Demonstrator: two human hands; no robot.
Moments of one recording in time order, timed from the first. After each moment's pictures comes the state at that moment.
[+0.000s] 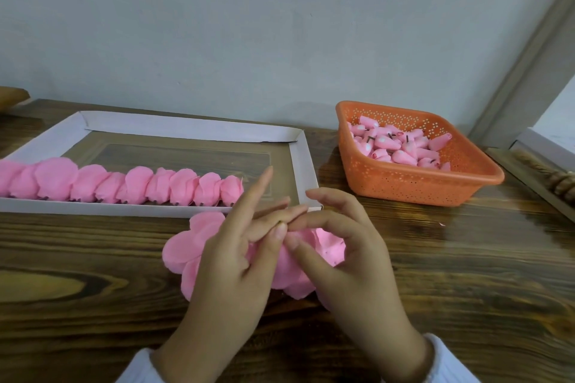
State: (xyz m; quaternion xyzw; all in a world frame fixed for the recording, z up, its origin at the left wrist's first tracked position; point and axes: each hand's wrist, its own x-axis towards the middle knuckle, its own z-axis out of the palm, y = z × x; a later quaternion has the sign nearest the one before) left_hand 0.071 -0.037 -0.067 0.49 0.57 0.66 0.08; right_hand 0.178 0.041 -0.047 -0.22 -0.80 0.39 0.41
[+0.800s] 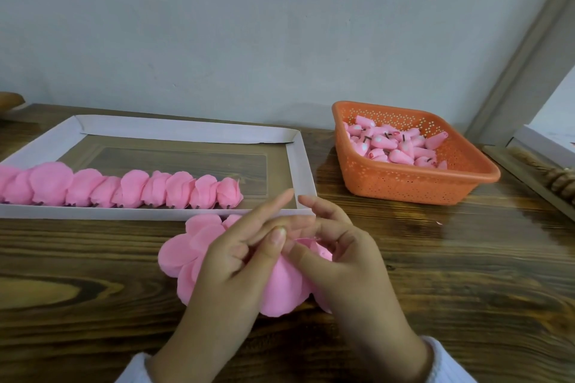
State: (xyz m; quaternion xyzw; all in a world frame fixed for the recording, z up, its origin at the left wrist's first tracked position) left_hand 0.072 -0.033 -0.070 0.46 0.47 0.71 0.24; right_hand 0.180 0.042 -0.050 -0.25 -0.72 0.55 0.34
